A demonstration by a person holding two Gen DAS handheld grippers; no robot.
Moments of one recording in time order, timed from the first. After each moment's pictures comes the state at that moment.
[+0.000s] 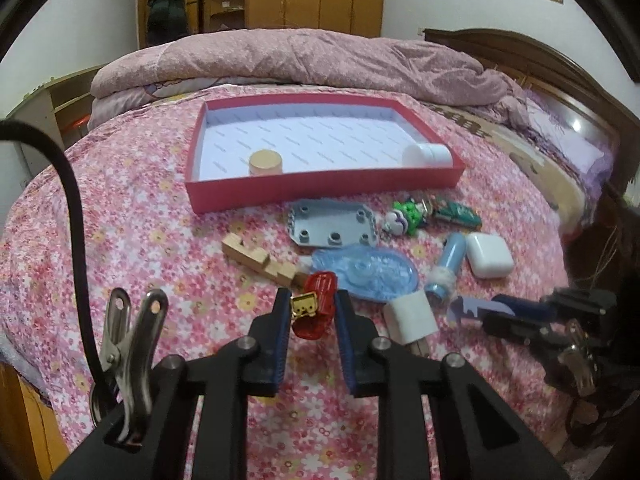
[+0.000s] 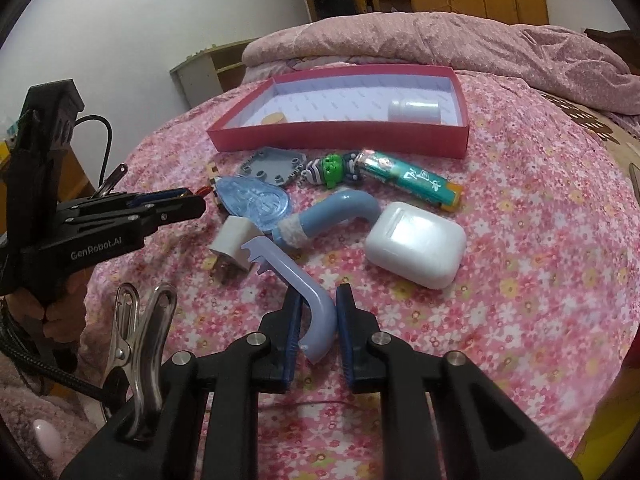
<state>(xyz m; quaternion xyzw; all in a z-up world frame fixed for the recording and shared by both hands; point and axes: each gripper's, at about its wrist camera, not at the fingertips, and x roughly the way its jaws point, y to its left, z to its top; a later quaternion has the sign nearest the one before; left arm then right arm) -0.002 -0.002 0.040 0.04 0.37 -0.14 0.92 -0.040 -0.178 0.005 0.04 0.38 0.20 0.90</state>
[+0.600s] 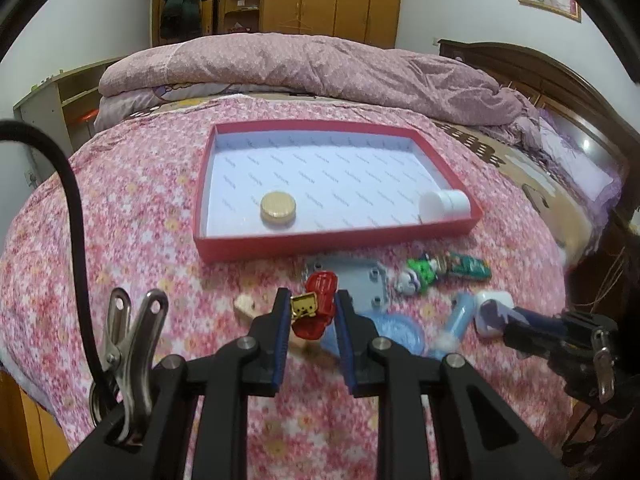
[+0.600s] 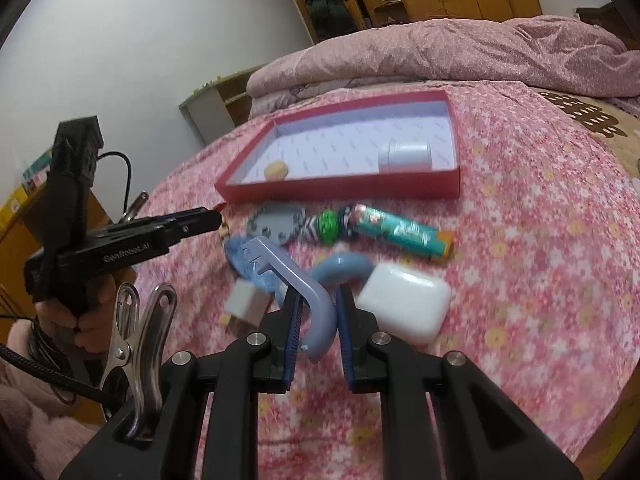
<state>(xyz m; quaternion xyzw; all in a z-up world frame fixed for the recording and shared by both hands) 0.040 0.001 0.068 0.02 0.37 -0.13 0.92 -0.015 -0.203 0.033 0.10 0.35 0.22 0.90</state>
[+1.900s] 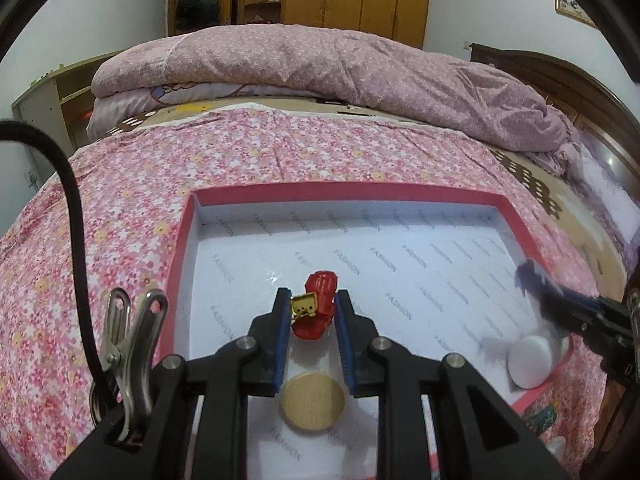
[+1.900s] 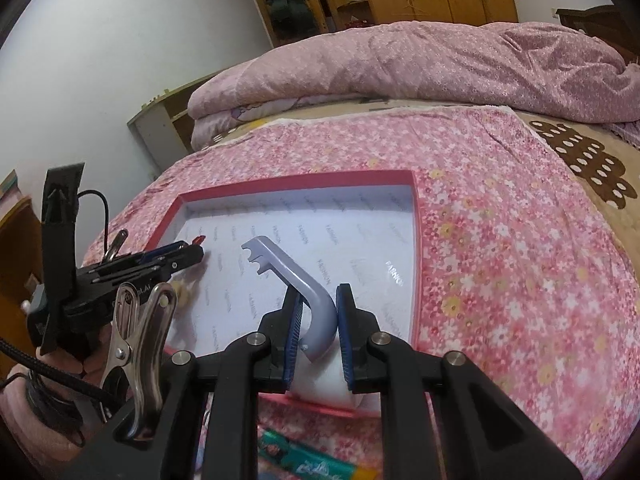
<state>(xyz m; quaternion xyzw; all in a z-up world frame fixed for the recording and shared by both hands) 0.202 -0.012 0.058 0.01 0.38 -0.09 0.92 0.147 -0.223 0.062 0.10 0.37 0.15 0.91</state>
